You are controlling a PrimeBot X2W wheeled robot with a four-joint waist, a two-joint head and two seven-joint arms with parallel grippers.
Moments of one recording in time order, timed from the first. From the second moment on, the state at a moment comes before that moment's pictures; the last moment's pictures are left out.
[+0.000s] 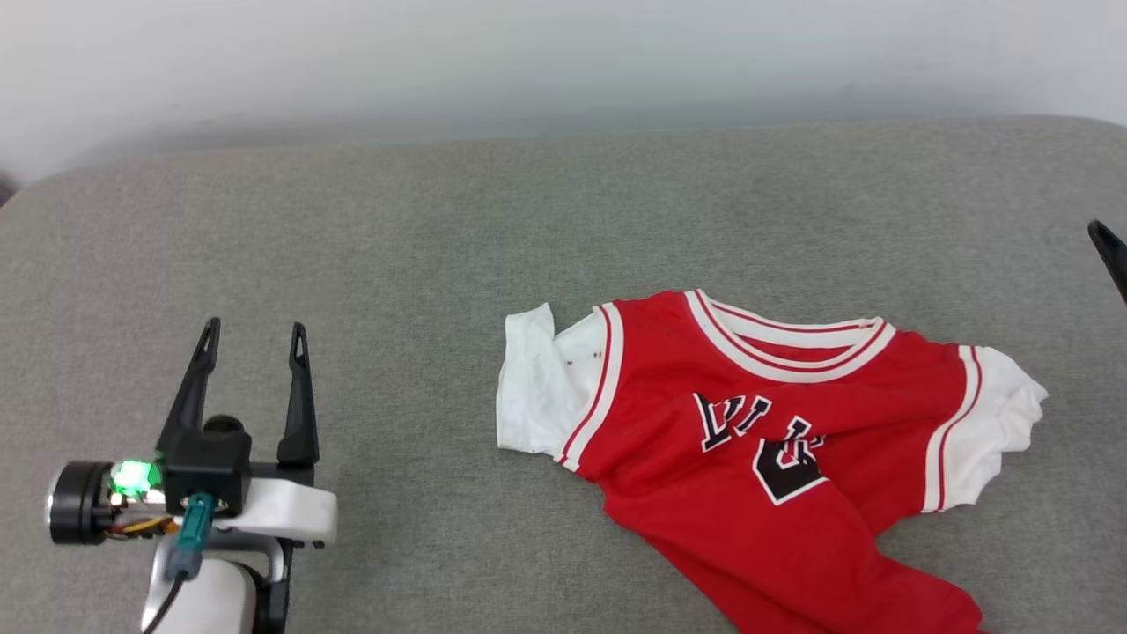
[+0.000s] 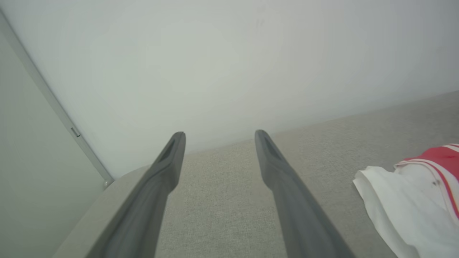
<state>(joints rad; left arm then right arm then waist) -0.14 0.23 -0.06 0.09 -0.02 0.12 -0.26 -0.70 -0.92 0.75 0.52 0.78 0.13 -0.21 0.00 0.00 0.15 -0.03</state>
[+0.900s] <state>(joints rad) -0.81 0.53 -0.72 0.12 -0.43 -0.13 0.59 0.01 -0.12 -0.04 -0.14 0.12 0.13 -0.25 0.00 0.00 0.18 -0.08</state>
